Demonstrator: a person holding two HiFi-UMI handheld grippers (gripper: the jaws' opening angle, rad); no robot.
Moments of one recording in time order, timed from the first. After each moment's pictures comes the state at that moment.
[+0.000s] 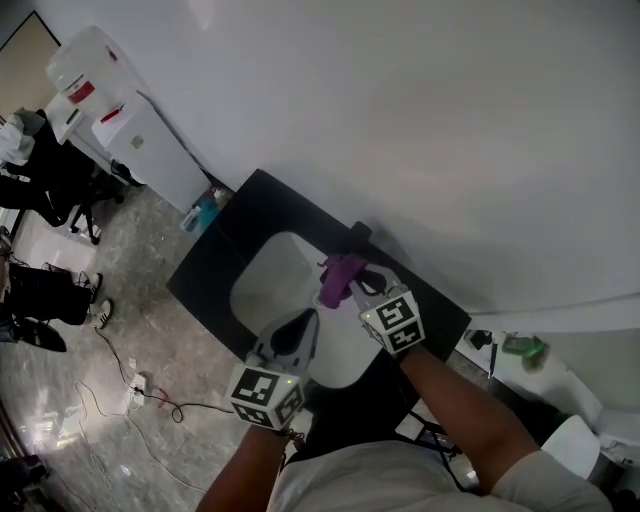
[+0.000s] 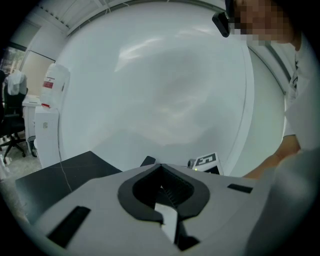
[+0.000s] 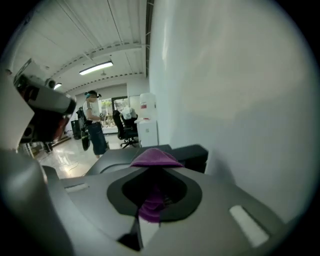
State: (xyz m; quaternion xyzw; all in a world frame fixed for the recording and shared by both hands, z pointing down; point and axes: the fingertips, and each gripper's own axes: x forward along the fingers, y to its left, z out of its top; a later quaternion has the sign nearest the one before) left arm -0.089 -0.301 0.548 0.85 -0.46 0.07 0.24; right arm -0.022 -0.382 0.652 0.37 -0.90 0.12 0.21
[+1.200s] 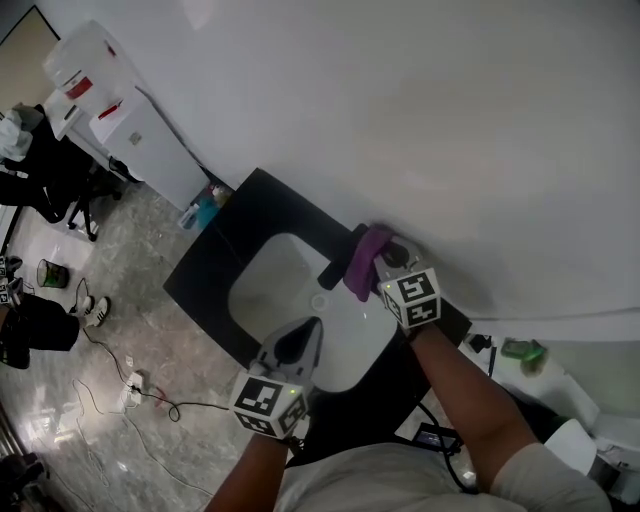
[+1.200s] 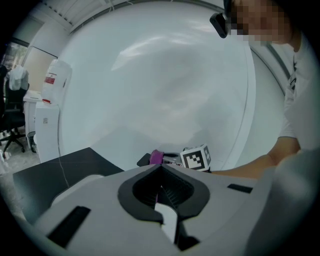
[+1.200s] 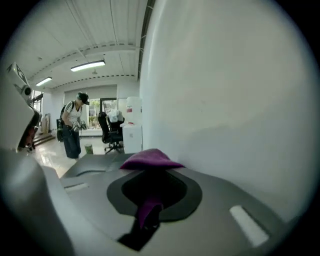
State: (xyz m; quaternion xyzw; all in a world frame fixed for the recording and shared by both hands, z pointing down) left arm -0.084 -0.298 0.559 0.85 -0.46 0.06 0.26; right arm 0.029 -0.450 0.632 0.45 -0.87 0.08 0.17
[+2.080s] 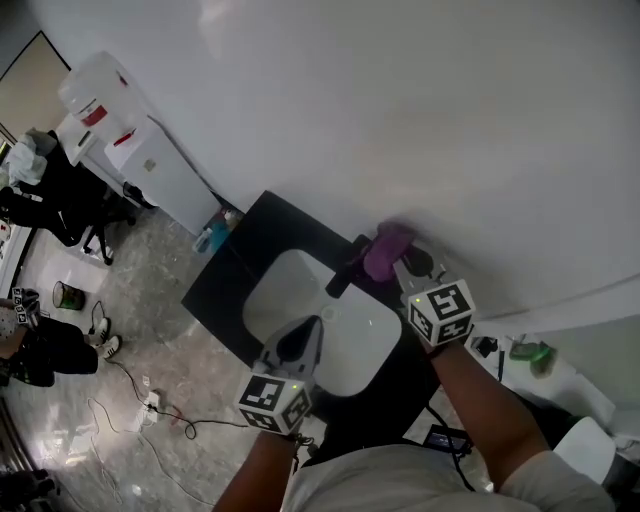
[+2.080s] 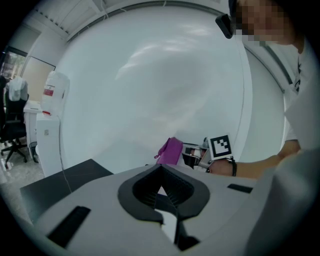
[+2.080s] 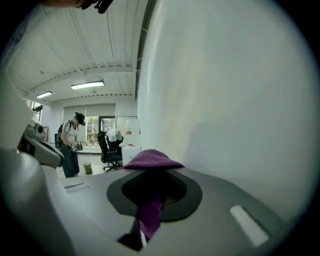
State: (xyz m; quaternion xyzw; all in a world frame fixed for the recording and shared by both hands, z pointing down) left arm -0.094 -0.302 0.527 0.85 -0.47 0.05 0.22; right arm 0.044 -0.422 0.520 0.46 -0.88 0.06 0.08
